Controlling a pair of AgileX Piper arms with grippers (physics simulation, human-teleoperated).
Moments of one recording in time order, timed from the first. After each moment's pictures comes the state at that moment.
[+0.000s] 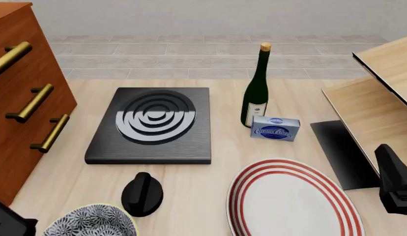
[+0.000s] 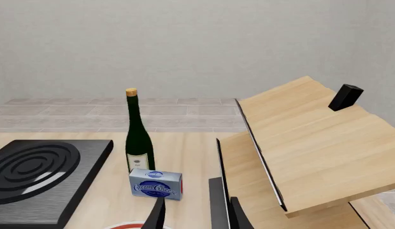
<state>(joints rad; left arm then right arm) -0.23 0.35 -0.14 0.79 0.27 0.00 0.08 0.00 -0.08 0.00</state>
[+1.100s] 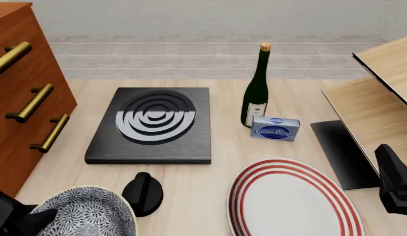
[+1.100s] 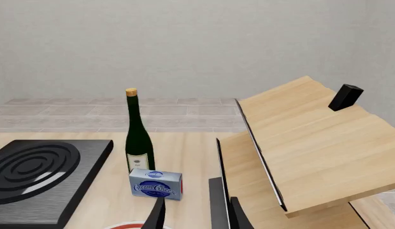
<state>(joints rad) -0.23 0.36 -0.22 0.73 0.25 0.00 0.08 0.00 -0.08 0.00</state>
